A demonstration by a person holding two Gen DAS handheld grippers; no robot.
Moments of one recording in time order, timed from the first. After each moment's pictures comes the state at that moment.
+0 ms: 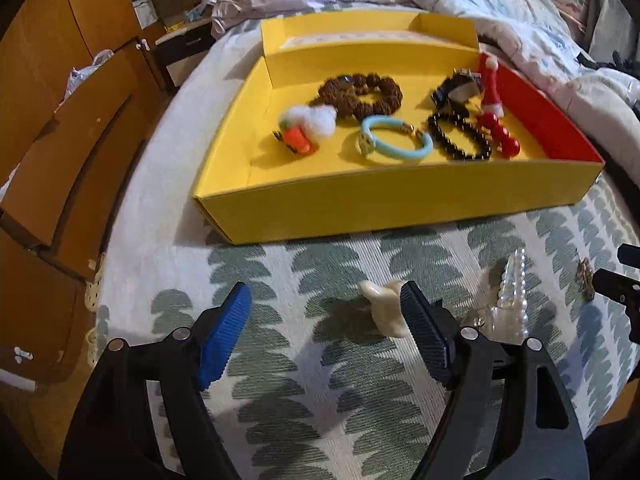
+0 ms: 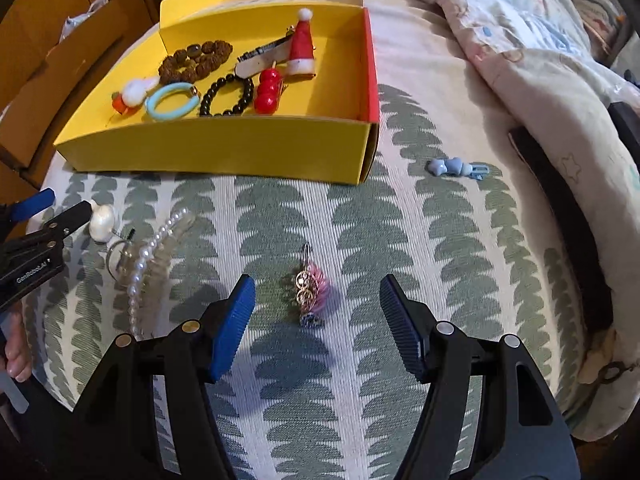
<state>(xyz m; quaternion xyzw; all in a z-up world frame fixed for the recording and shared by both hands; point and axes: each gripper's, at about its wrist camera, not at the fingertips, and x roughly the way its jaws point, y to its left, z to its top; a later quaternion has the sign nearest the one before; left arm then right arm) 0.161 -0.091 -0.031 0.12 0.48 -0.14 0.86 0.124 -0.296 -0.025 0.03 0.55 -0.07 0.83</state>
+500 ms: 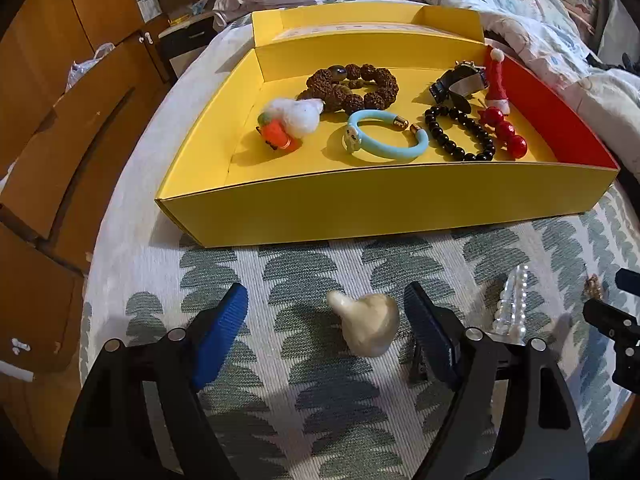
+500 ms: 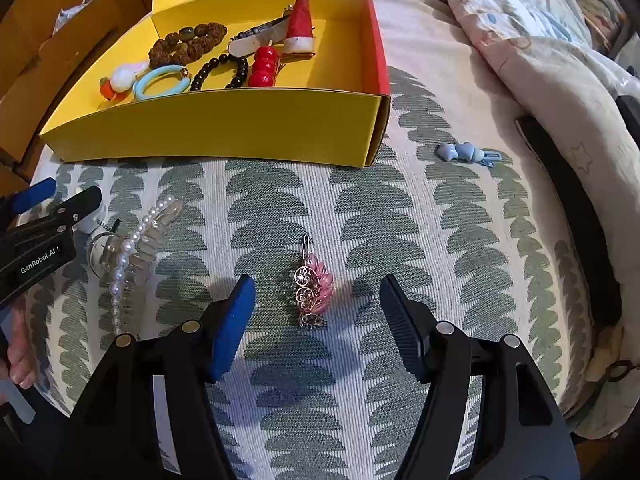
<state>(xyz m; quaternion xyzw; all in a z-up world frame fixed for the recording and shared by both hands) 0.165 -0.108 -0.040 0.12 0.48 -0.12 0.86 0.133 -0.298 -0.042 0.03 0.57 -0.07 0.82</state>
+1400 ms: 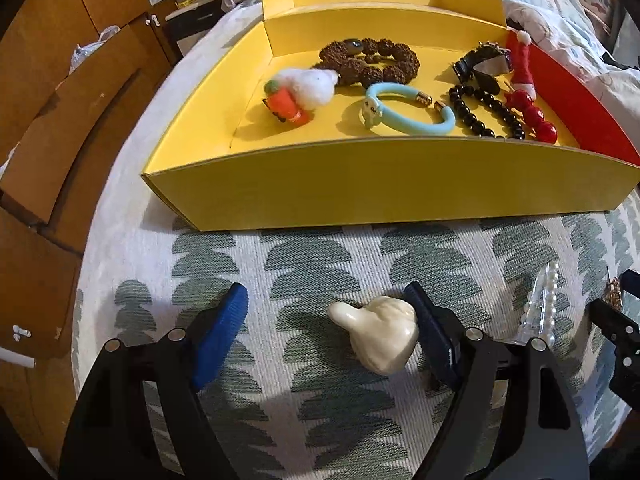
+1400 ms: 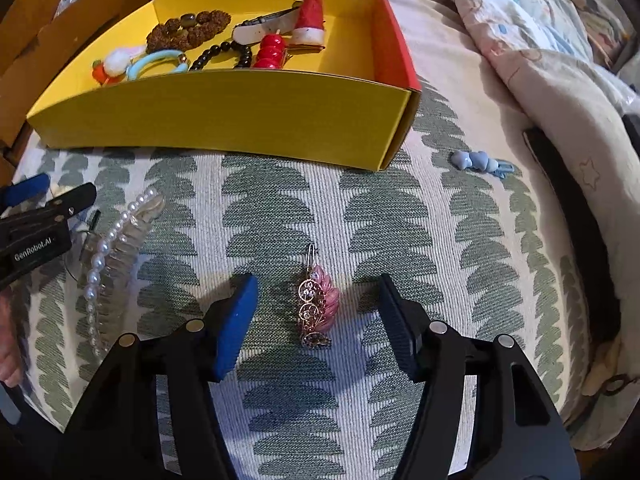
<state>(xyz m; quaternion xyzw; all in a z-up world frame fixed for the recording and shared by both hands) 0.178 -0.106 -0.059 0.11 0.51 -0.10 0.84 0.141 -0.286 -0.058 -0.01 0.56 -0.08 0.82</state>
